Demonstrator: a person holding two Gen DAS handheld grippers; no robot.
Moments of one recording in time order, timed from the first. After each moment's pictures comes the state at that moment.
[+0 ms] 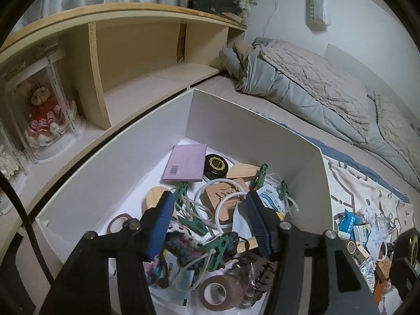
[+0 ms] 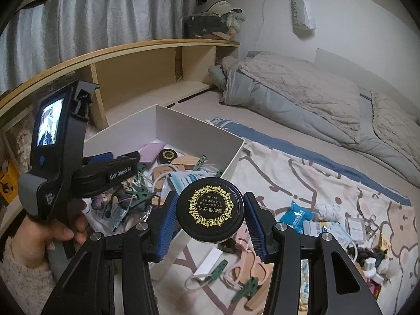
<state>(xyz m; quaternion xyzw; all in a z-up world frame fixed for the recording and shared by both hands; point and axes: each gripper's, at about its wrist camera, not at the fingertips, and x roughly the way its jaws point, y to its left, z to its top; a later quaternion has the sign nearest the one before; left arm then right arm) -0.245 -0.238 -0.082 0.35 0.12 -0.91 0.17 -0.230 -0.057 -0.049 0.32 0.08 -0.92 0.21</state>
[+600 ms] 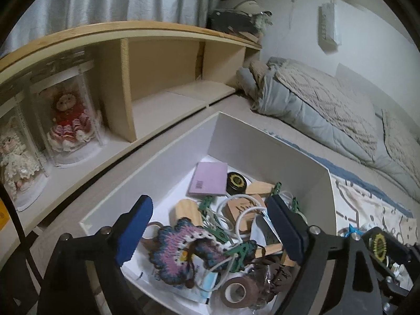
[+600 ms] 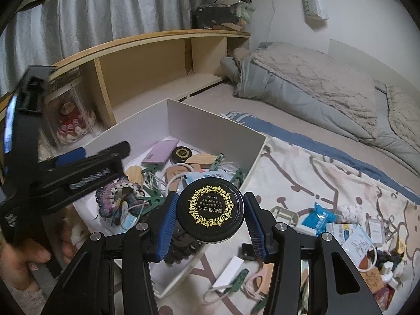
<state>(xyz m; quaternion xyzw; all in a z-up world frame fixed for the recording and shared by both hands) -0.212 -0.263 -0.057 0.30 0.14 -0.92 0.21 -0.254 -0.085 -0.064 0.35 0.07 -0.90 0.24</state>
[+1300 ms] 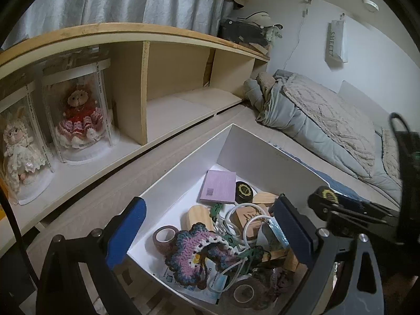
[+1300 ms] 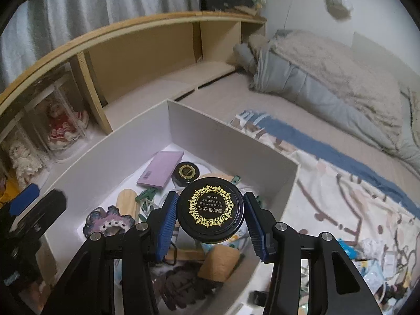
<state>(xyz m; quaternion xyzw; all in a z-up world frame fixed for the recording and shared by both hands) -0.194 -0.282 -0.051 0.28 0.16 -0.92 0.22 -0.341 -0.145 -0.078 0.39 0.08 -0.88 0.26</state>
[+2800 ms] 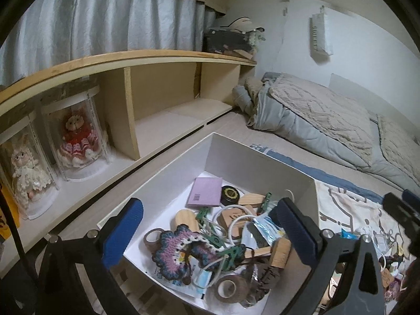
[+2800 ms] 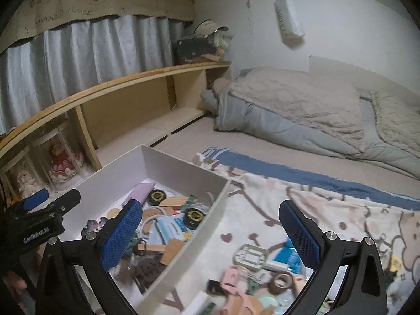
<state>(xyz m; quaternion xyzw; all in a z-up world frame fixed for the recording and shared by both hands) -0.193 -0.228 -0.032 0.26 0.10 -0.94 0.21 -0.276 -0.010 -0.025 0.27 0.02 -0.94 0.22</state>
